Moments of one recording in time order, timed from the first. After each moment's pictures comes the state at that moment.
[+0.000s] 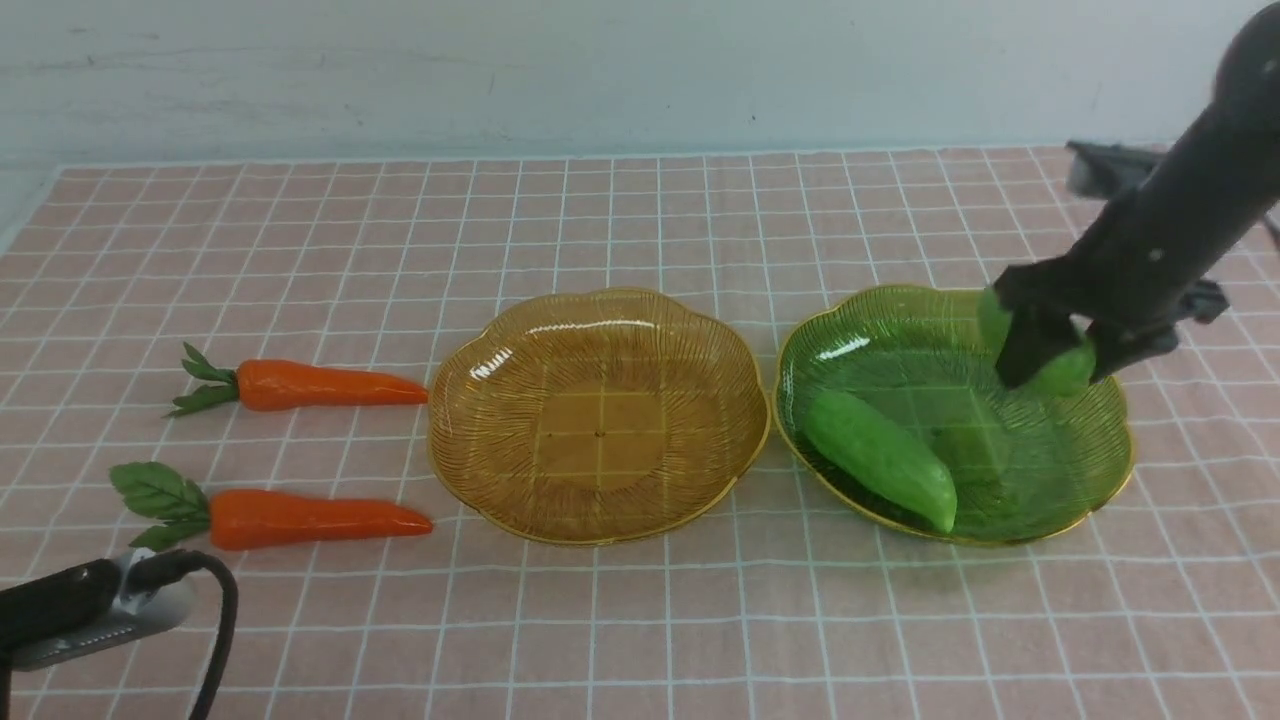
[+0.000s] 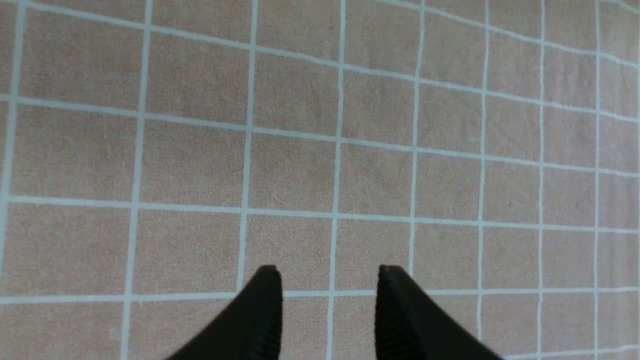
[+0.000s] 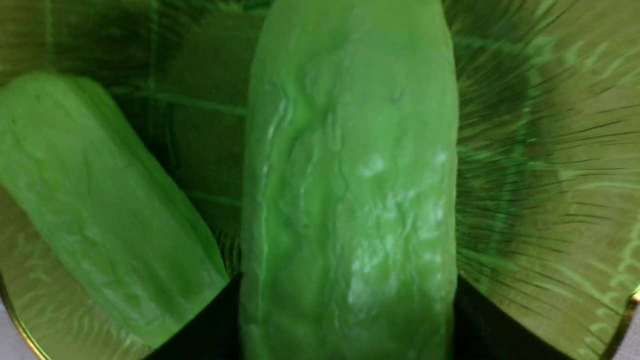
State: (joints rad) right arm 0.08 2.05 -1.64 0.23 1.23 -0.14; left arm -0.05 0.69 -0.39 -0.48 0.85 -0.01
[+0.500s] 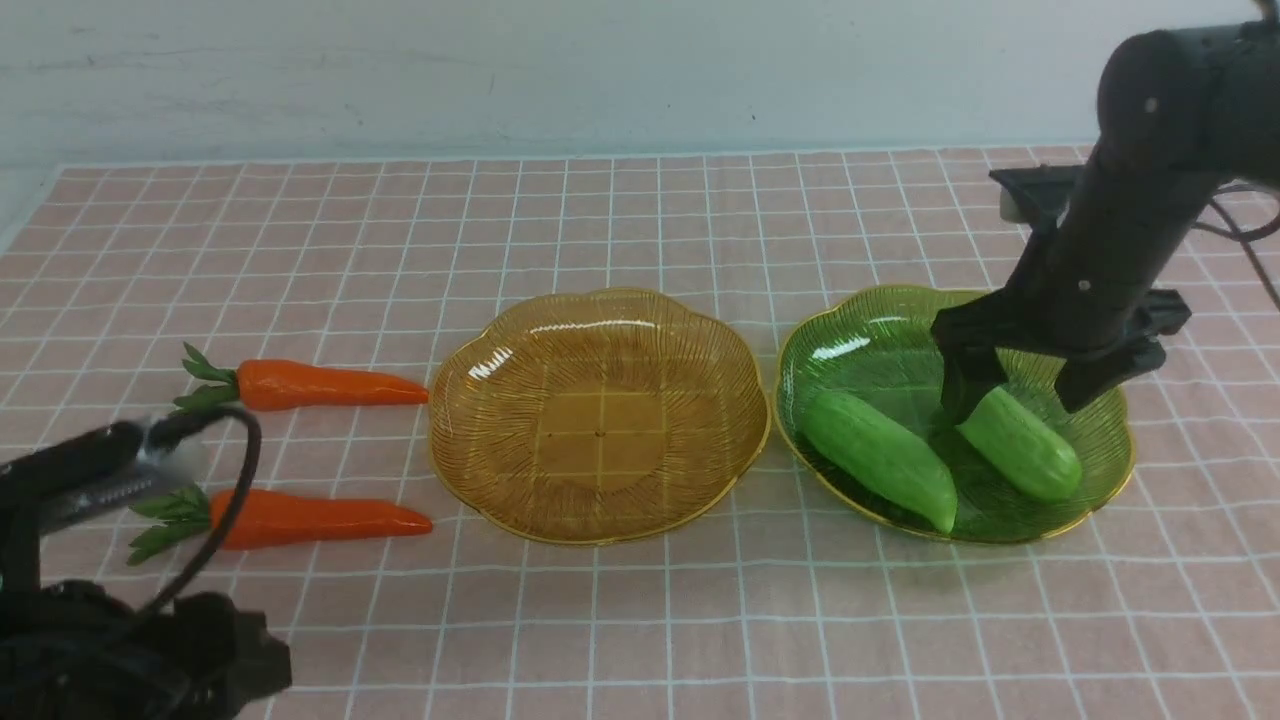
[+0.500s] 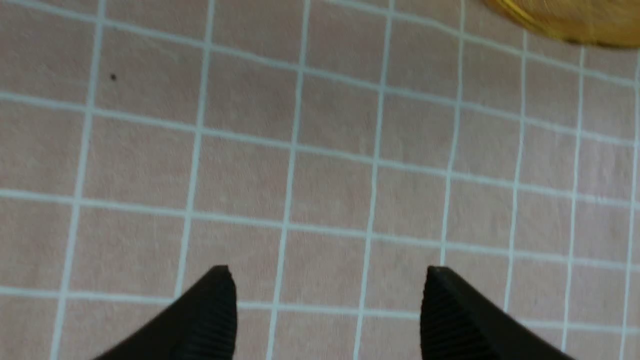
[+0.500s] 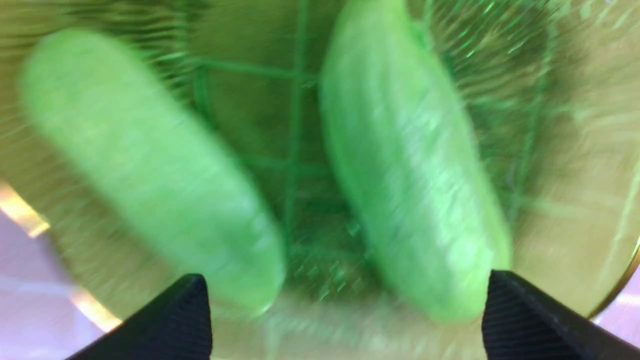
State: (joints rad) right arm 0.21 1.98 -1.59 0.06 1.23 0.06; left arm -0.05 0.92 -0.54 -0.39 0.77 -0.09
